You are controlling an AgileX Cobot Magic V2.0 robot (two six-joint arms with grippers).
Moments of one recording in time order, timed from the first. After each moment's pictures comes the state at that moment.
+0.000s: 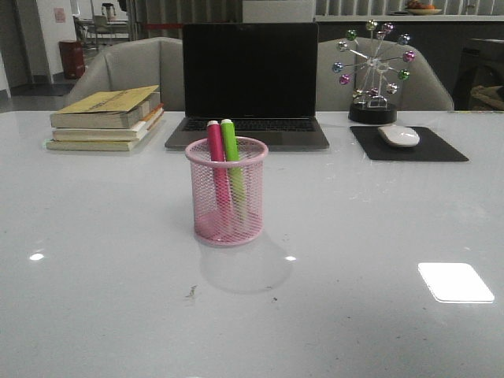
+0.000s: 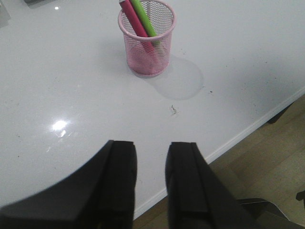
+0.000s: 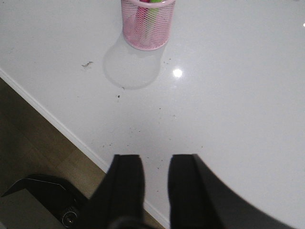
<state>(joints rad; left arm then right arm) -0.63 0.74 -0.76 0.06 0.80 0.01 0.63 0.81 -0.69 -0.04 0.69 0.01</state>
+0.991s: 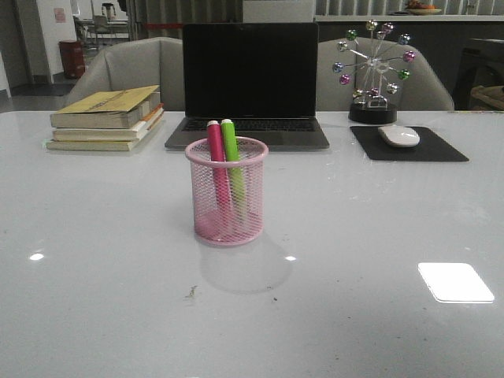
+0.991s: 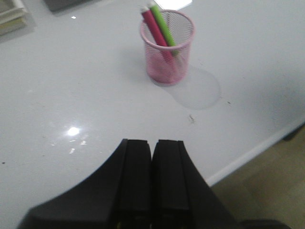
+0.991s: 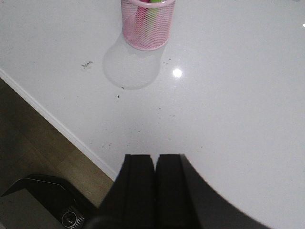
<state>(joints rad) -0.54 0.66 -0.75 0.08 0.79 0.01 0.63 0.81 -0.69 -0.04 0.69 0.01</state>
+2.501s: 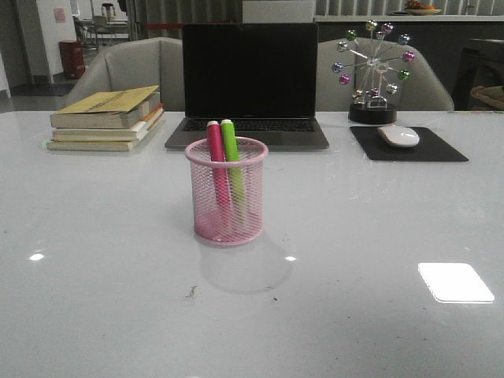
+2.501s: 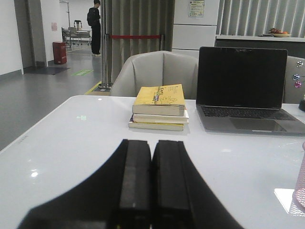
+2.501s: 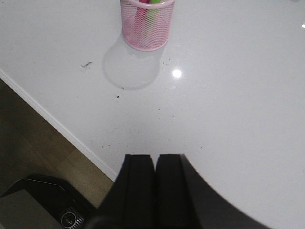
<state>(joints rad) -0.02 0.00 0.01 0.00 0.03 0.01 0.63 0.81 -0.69 -0.05 0.68 0.01</state>
